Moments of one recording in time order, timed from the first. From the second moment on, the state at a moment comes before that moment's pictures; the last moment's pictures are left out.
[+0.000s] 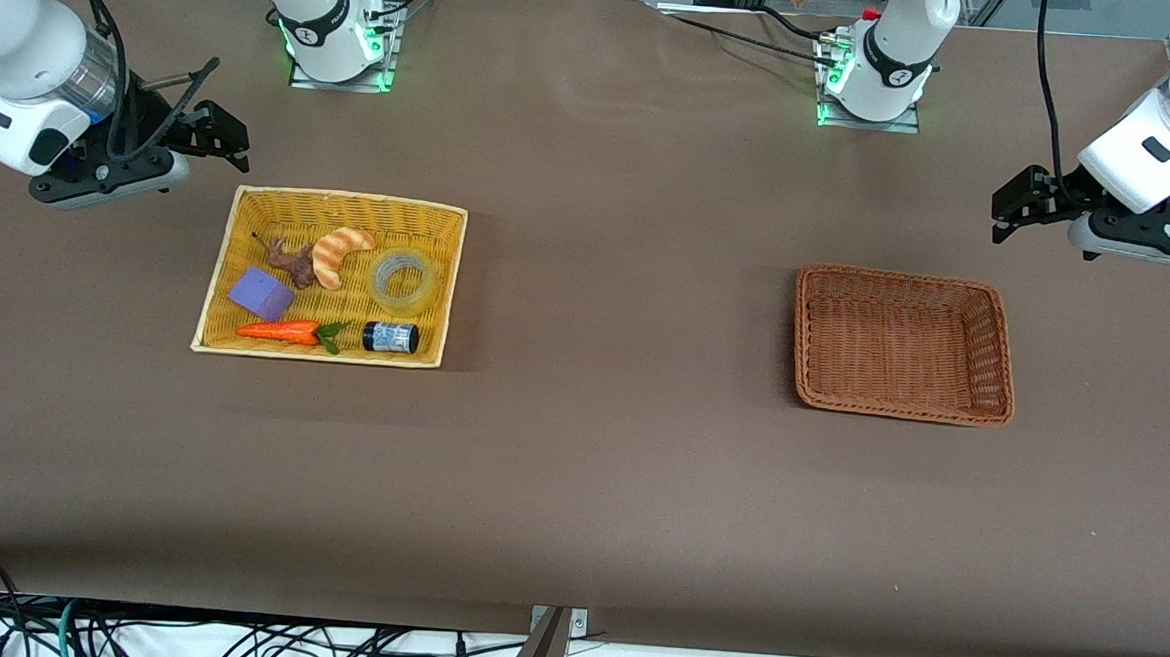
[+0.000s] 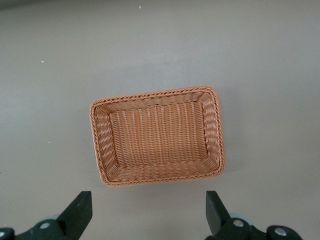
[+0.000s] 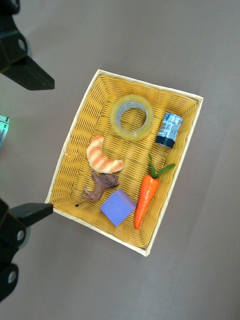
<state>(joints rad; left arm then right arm) 0.01 -0.07 -0.10 -1.73 0.04 1.68 0.07 0.12 -0.06 0.04 -1.78 0.04 1.62 -0.16</state>
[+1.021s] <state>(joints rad) 0.01 -0.07 -0.10 -1.73 0.04 1.68 0.07 0.12 -0.06 0.04 -1.80 0.04 1.63 -0.16</state>
